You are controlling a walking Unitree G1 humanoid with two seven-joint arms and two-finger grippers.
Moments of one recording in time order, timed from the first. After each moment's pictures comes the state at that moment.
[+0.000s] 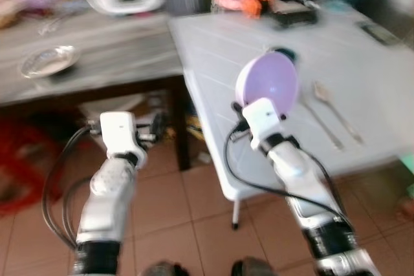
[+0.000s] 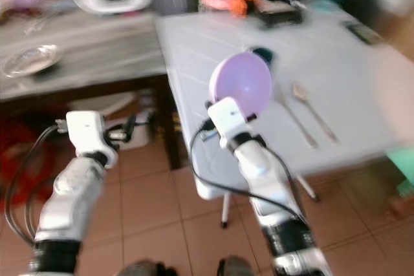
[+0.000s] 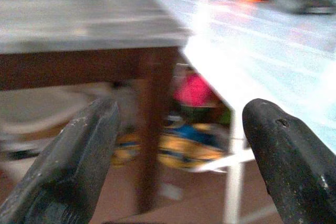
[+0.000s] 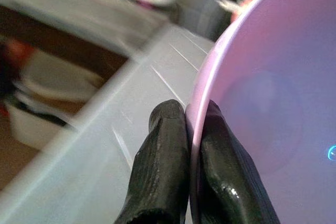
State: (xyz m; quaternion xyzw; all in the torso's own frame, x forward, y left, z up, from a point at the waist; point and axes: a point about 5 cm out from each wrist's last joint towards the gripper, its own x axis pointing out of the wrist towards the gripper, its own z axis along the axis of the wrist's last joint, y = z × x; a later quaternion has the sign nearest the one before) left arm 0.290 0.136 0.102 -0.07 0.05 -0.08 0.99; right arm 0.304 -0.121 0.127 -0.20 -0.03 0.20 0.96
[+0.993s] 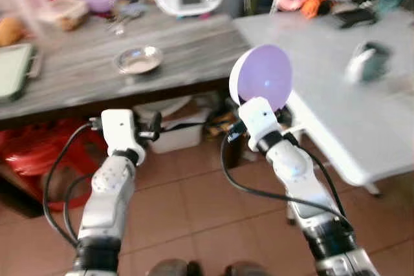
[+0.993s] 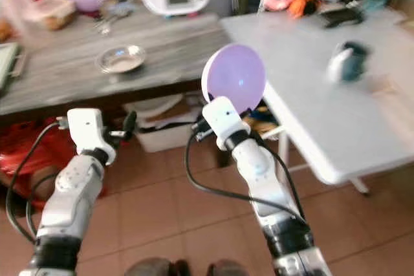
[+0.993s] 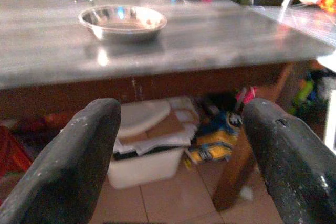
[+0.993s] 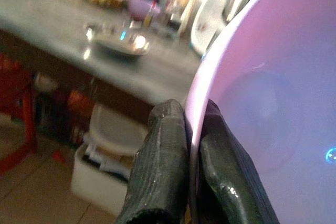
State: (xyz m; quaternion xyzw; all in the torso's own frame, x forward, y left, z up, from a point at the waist) left arm 0.291 0.143 0.101 -0.06 0.04 -0.06 1.00; right arm 0.299 -0.110 0.136 -0.20 -0.07 0.23 0.95
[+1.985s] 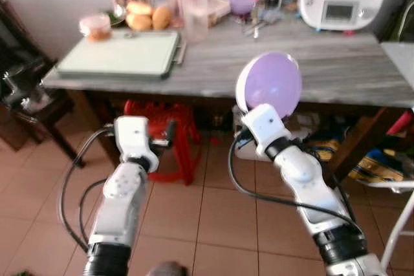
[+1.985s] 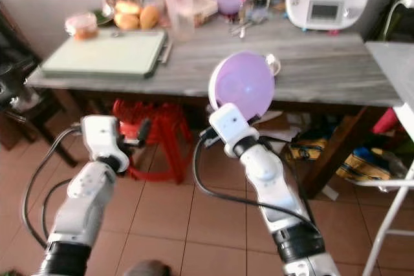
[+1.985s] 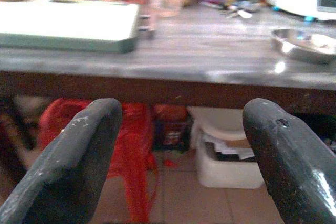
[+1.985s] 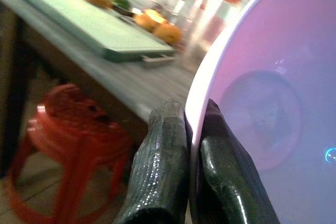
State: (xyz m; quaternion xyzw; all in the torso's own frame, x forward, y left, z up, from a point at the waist) left arm 0.288 0.131 0.099 -0.06 0.04 -0.10 0.99; right arm 0.299 -0.116 0.136 -0.21 -0.07 0.22 0.95
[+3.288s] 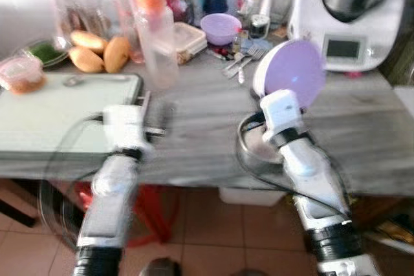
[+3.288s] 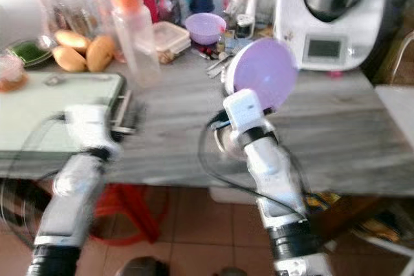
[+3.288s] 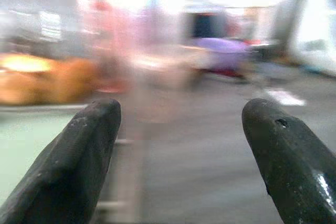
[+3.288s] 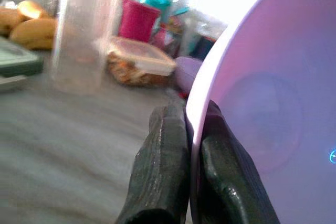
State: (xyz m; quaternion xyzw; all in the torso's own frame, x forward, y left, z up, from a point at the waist) left arm 0.277 0.153 0.128 0.01 -0.06 -0.03 1.00; right arm 0.297 -0.120 0.147 -0.16 -0.09 0.16 0.97
